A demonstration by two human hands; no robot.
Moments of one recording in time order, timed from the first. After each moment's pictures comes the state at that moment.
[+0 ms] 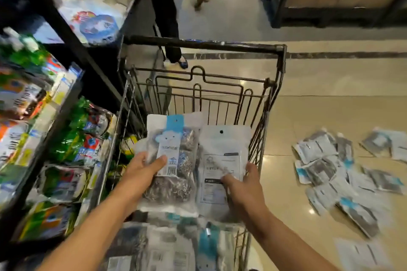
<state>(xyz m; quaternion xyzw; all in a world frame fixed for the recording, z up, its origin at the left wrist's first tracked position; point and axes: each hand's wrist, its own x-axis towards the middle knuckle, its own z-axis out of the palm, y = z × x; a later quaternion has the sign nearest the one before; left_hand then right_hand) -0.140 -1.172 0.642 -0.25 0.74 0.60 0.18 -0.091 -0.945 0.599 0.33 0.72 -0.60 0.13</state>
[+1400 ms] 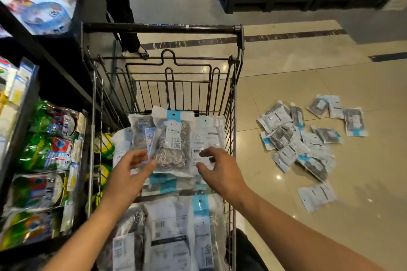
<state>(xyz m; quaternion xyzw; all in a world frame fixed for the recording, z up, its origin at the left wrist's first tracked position) -0.084 -1.209 0.637 -0.09 0.84 0.52 0.17 -0.044 -0.972 0.625 0.17 0.89 -0.41 0.11</state>
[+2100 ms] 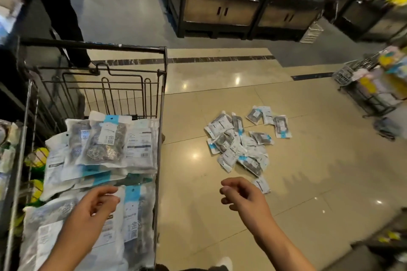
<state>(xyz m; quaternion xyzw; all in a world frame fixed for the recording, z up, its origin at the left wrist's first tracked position) 0.090 -1.134 0.701 -0.07 0.81 0.54 0.22 0.208 -0.820 0.763 0.38 0.73 -0.56 0.03</state>
